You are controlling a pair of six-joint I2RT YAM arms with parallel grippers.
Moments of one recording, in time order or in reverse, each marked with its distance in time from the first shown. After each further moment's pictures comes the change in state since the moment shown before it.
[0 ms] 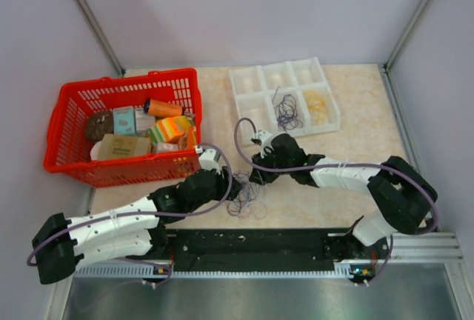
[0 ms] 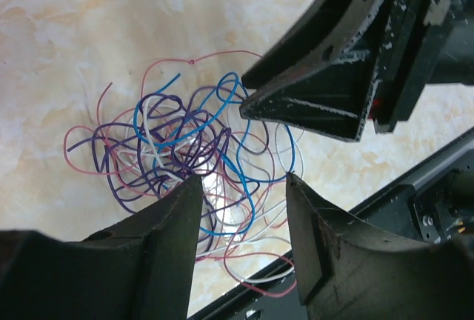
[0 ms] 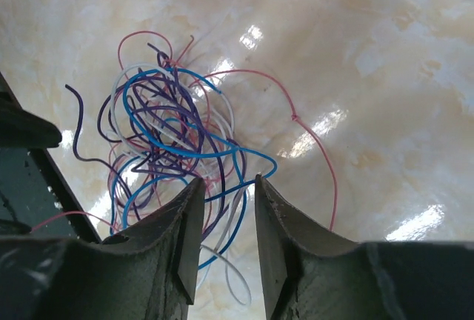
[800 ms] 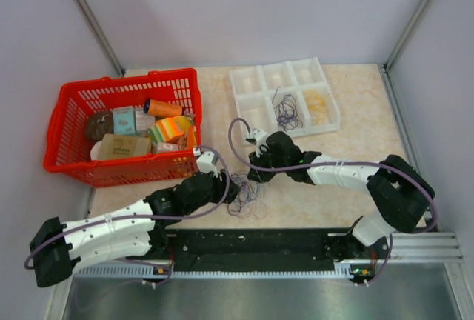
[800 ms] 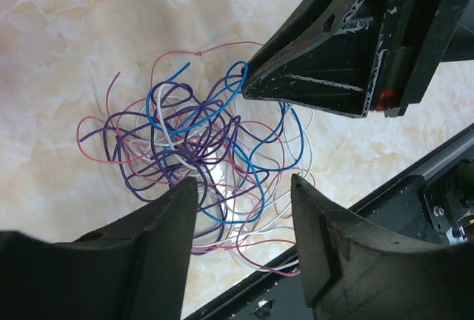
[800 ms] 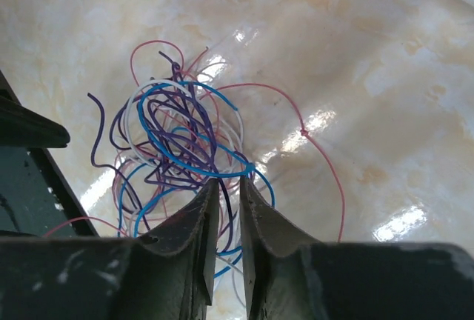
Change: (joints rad) left arm -0.009 -0.079 -0.034 -0.046 0.000 0.029; right arm 0.027 0.027 0.076 -0.069 0.027 -0.047
